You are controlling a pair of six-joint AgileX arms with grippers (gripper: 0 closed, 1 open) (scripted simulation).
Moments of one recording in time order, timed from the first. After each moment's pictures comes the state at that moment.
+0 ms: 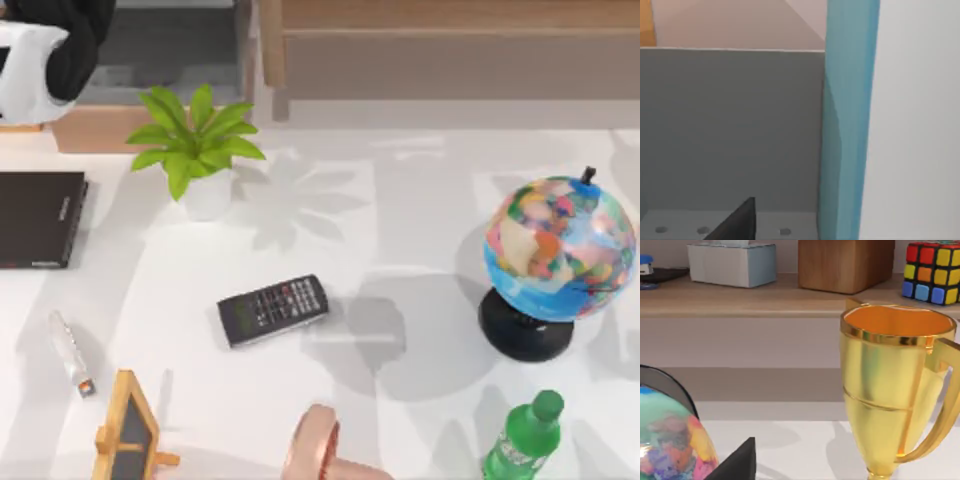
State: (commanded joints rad) left arm -0.22 1.96 1.34 0.63 -0.18 -0.01; right arm 0.00 0.00 0.00 0.00 0.00 0.00
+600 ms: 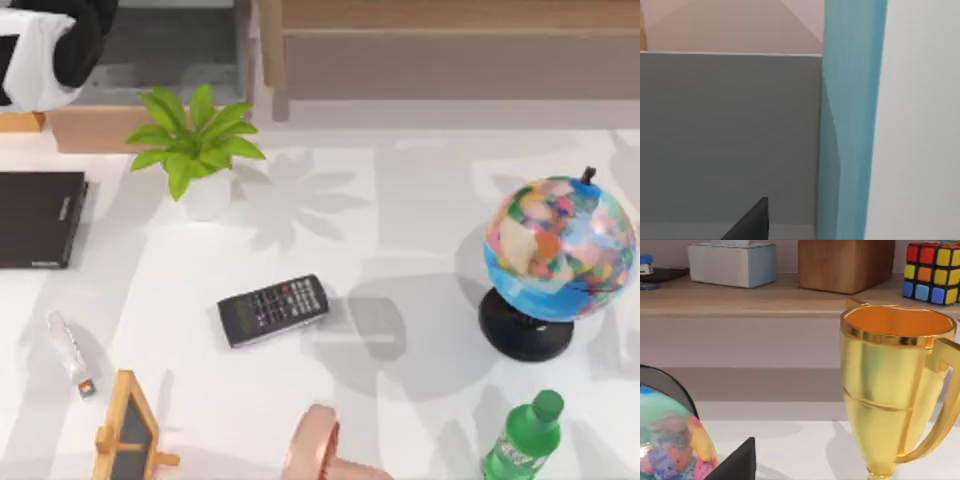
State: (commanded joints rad) left arm -0.22 2.01 1.41 0.60 -0.18 -0.01; right arm 0.00 0.00 0.00 0.00 0.00 0.00
